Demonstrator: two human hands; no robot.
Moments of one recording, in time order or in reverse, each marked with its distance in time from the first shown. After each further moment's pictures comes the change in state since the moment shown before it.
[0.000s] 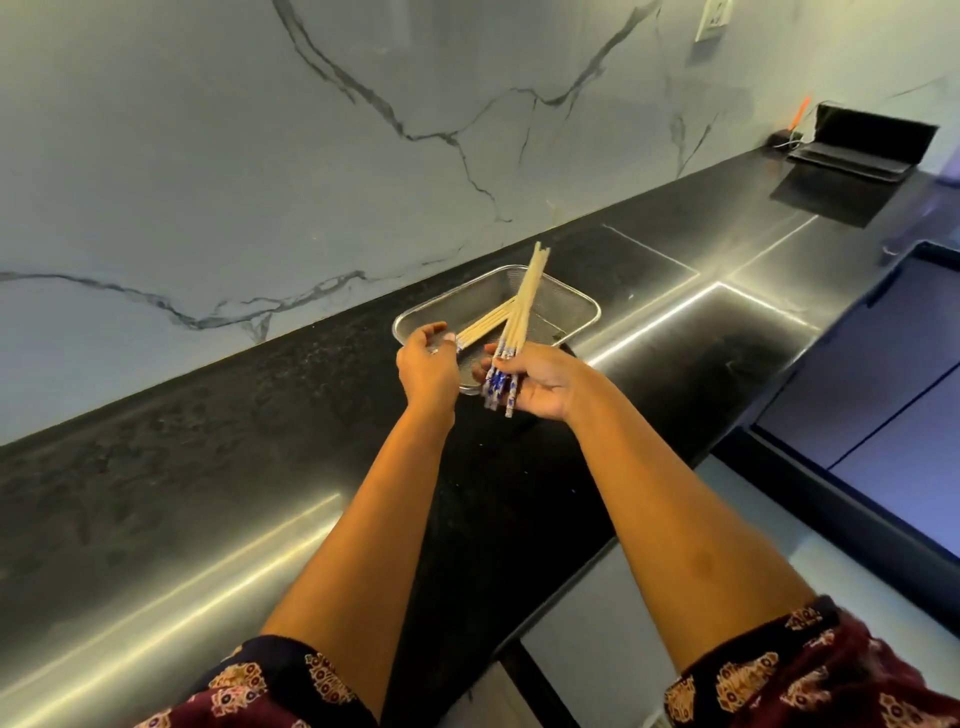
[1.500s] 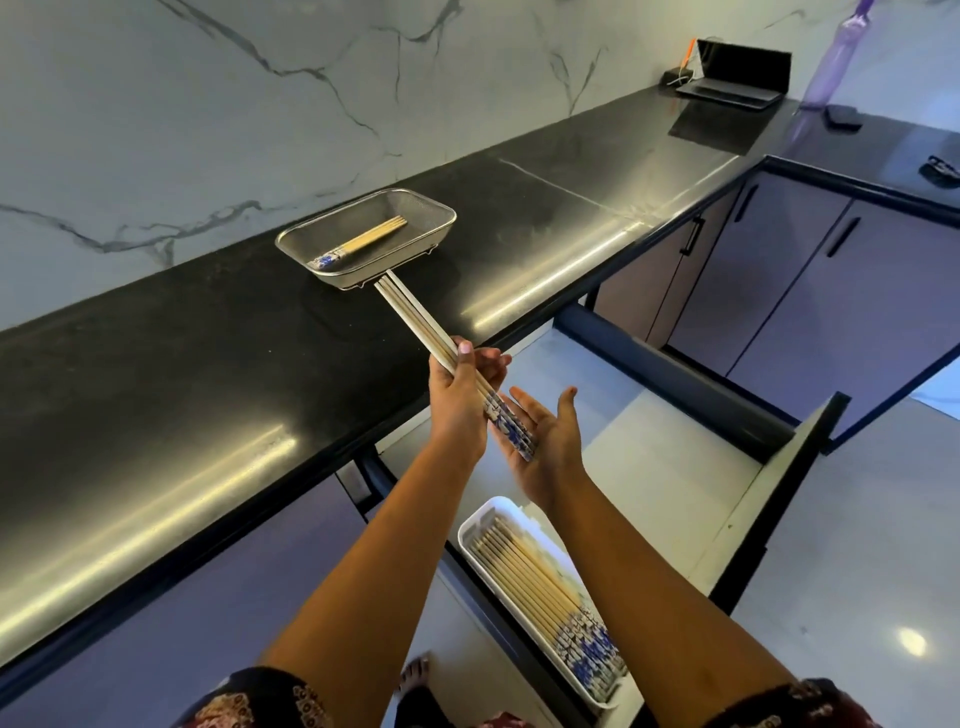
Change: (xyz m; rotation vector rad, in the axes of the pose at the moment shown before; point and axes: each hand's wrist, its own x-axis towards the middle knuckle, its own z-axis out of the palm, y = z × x) left_hand -0.315 -0.067 0.092 -0.542 -0.193 -0.222; right_hand -0.223 0.190 -0.171 0.623 0.172 -0.210
